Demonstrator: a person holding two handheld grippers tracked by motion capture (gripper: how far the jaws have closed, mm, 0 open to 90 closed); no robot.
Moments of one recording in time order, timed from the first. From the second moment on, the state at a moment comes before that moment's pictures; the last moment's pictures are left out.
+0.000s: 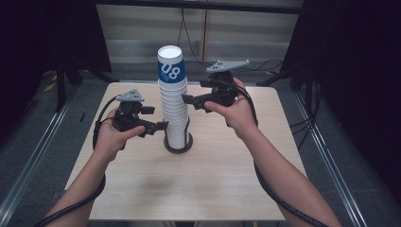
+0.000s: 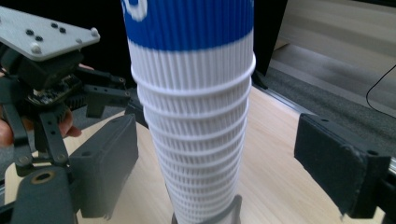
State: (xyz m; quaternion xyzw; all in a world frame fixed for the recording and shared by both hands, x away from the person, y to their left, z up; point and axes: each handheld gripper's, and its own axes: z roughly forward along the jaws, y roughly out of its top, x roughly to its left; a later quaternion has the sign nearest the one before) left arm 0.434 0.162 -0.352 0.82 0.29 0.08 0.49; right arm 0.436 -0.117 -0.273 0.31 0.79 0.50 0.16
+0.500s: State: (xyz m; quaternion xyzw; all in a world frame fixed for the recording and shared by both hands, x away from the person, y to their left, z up) left arm 0.443 0.149 -0.335 0.82 0.27 0.09 0.49; right arm 0.449 -0.090 -0.249 0.30 0.77 0.53 0.16
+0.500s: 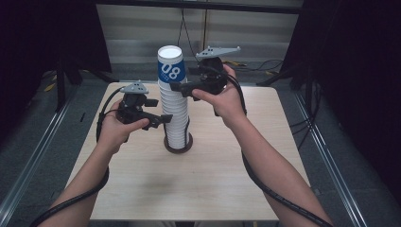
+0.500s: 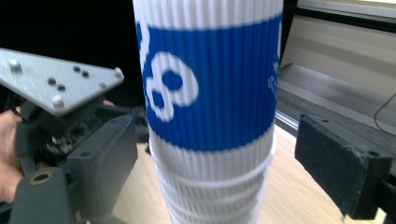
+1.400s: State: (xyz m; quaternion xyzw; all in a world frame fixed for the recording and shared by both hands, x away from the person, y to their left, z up) left arm 0.452 0.145 -0.312 0.81 0.26 0.10 0.52; right arm 0.465 -0.061 -0.253 0.31 0.78 0.51 0.17
